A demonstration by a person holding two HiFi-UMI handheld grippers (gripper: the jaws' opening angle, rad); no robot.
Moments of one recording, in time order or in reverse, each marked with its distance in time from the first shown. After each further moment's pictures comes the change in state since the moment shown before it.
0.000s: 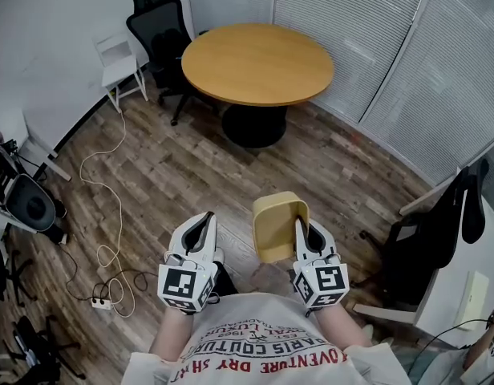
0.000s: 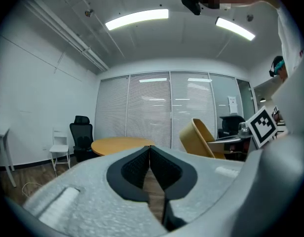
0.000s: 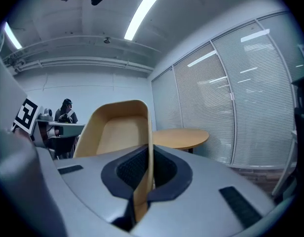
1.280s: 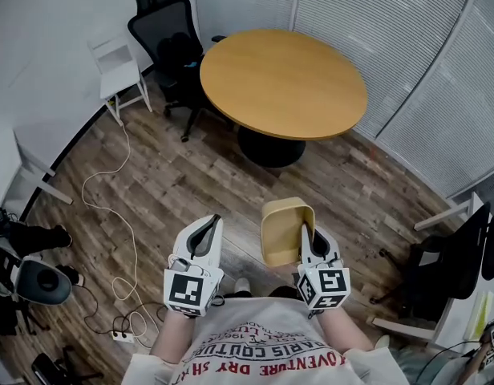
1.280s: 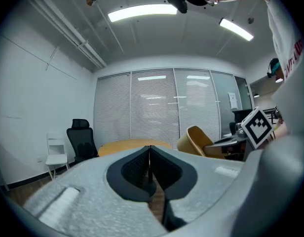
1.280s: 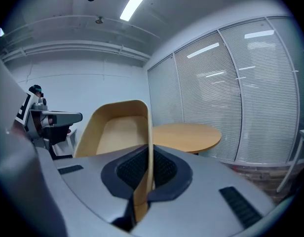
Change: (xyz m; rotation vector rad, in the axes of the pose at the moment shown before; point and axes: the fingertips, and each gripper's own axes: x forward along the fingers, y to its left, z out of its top) left arm 0.127 0.270 0.017 0.063 0.012 -0.075; right arm 0.276 0.088 0.014 0.012 0.091 -0.104
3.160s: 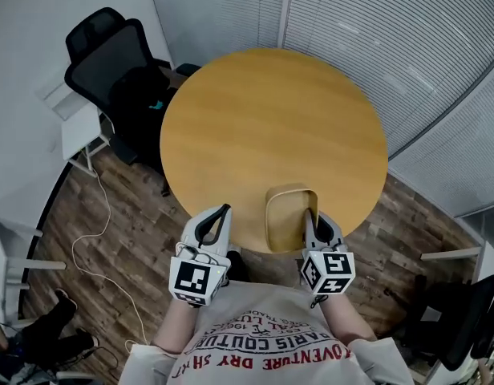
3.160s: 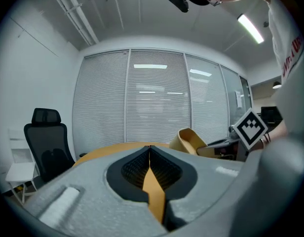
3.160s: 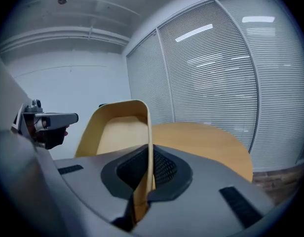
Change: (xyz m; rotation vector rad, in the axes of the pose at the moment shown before) left arm 0.524 0.217 0.014 -0.024 0.039 -0.151; right arm 0.498 -0.208 0.115 0.088 0.077 -0.118
